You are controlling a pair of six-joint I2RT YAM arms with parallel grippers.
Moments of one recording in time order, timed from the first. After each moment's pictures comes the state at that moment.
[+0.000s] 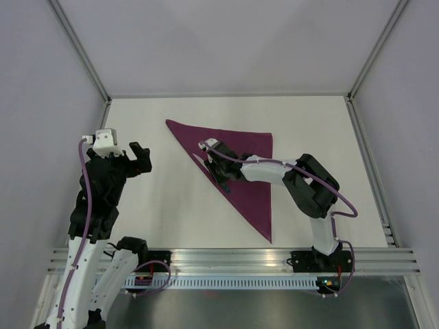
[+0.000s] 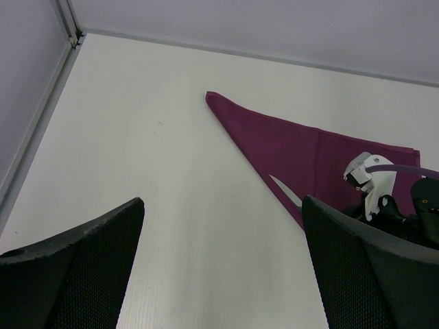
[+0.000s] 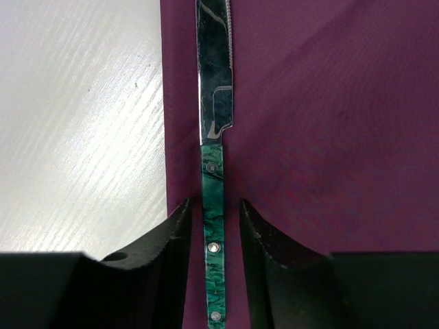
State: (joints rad) left arm -0.18 0.60 0.89 -0.49 -0.18 -0.20; right arm 0.84 2.01 1.31 -0.20 0.09 0.18
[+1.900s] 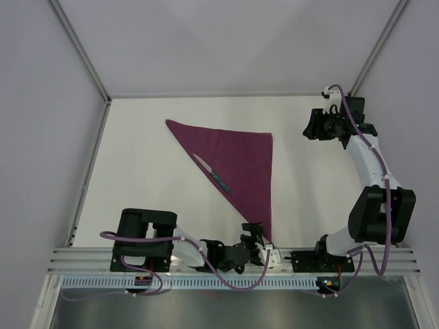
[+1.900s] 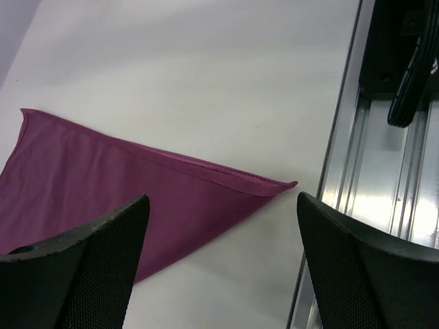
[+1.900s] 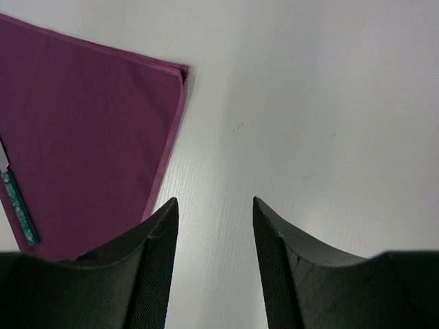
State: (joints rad) left arm -1.63 1.79 0.61 0.87 -0.55 0.38; right arm -0.12 1.51 1.26 -0.49 -0.39 -0.05
